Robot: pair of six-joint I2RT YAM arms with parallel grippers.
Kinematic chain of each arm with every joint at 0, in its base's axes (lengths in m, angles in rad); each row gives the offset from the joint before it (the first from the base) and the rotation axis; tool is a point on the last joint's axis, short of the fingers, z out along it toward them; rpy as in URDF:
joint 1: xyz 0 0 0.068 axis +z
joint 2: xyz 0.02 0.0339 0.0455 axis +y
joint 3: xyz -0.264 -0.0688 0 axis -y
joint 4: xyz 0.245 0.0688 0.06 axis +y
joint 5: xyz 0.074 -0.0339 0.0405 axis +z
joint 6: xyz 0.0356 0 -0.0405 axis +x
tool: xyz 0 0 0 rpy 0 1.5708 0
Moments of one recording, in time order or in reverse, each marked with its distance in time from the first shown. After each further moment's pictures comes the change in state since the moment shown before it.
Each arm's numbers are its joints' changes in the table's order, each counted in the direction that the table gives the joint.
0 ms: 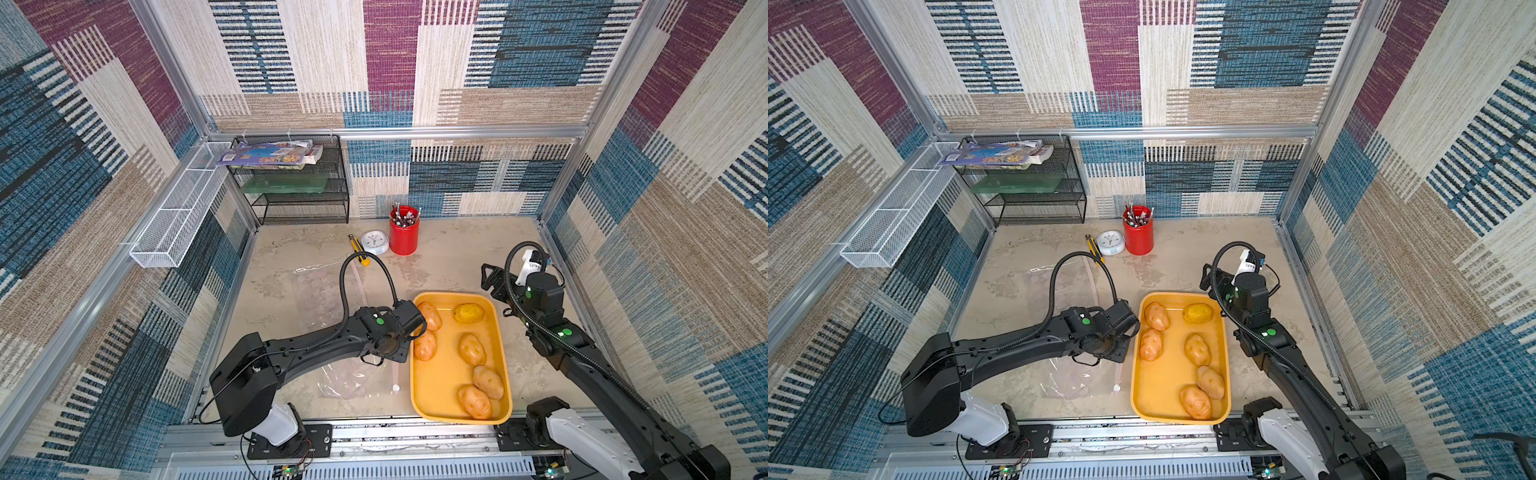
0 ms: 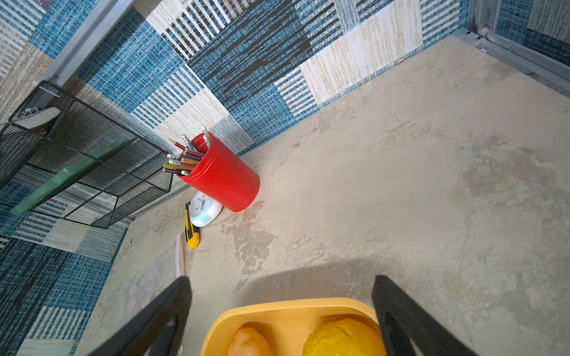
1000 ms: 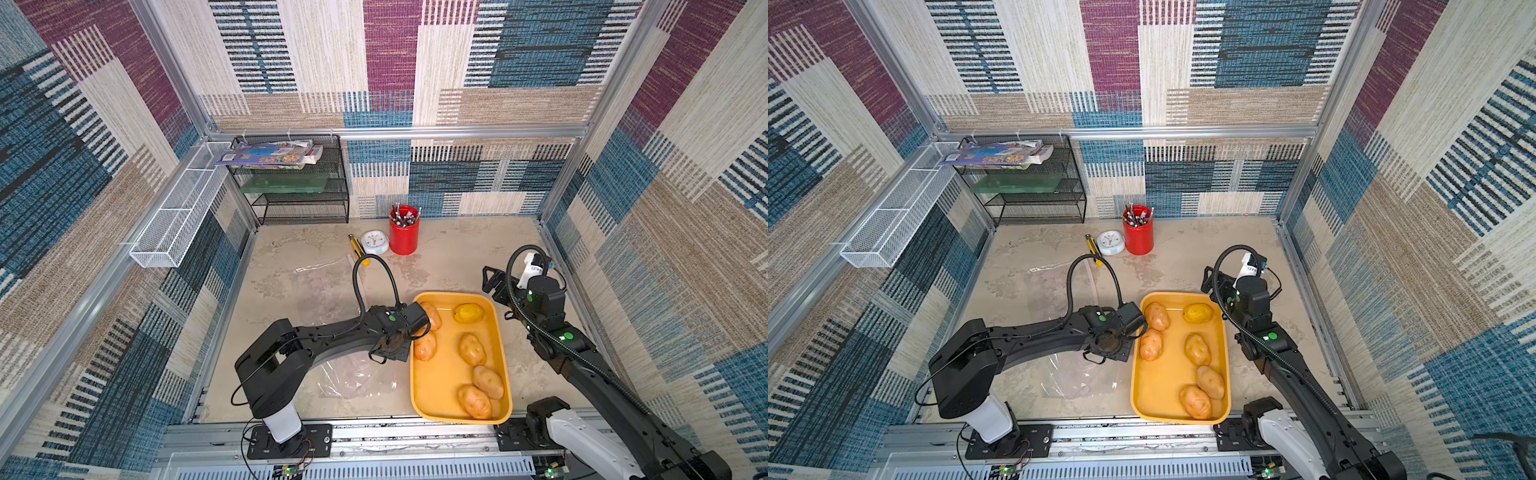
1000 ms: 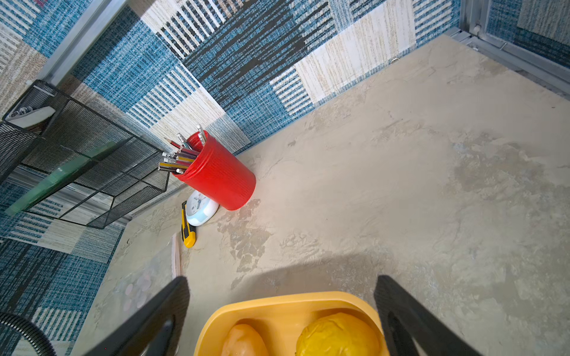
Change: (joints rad) left arm 0.021 0.133 0.018 -0.021 0.030 -0.003; right arm -0.002 -0.023 -0.023 0.000 0.000 0.000
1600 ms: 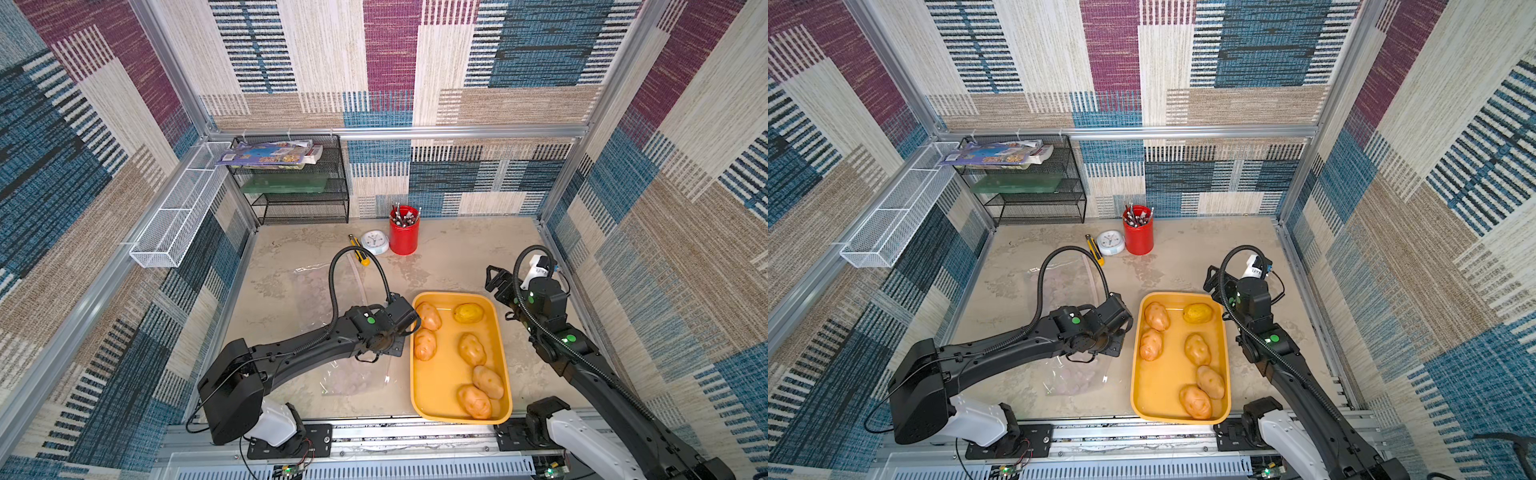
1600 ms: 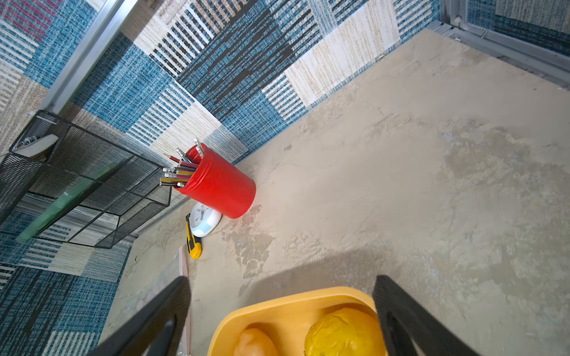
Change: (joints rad) left arm 0.002 -0.217 -0.042 0.000 0.034 0.005; right arm 0.015 -0.031 0.001 0.038 -0.045 0.090
